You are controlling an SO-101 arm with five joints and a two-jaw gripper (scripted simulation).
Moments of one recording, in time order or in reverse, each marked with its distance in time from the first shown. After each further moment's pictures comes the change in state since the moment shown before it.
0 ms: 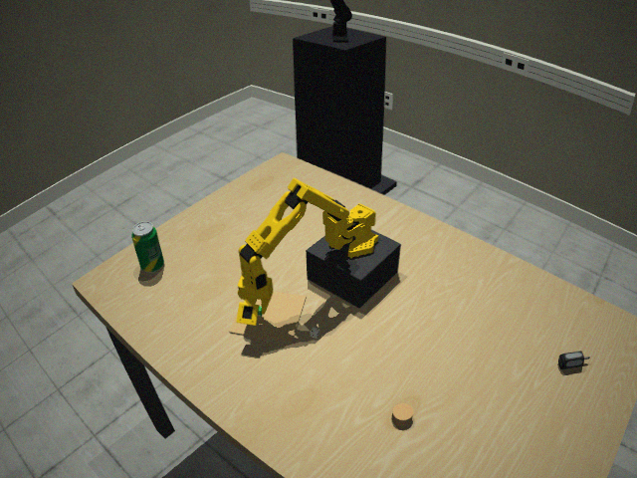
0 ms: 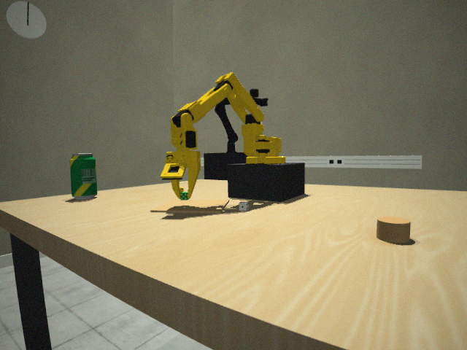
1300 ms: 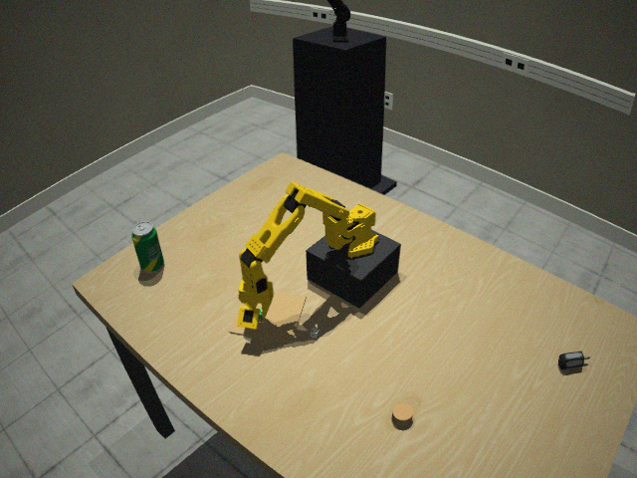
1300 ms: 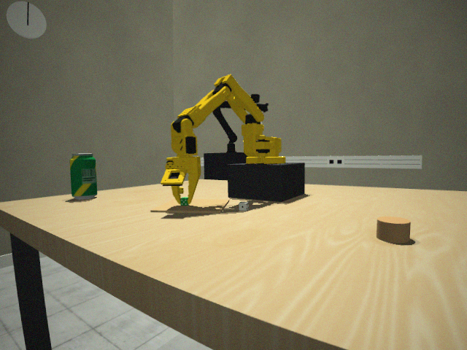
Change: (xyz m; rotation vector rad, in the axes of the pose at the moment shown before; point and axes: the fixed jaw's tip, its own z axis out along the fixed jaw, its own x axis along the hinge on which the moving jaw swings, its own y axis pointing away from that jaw) arm 0.000 0.000 0.012 -0.001 0.001 0.000
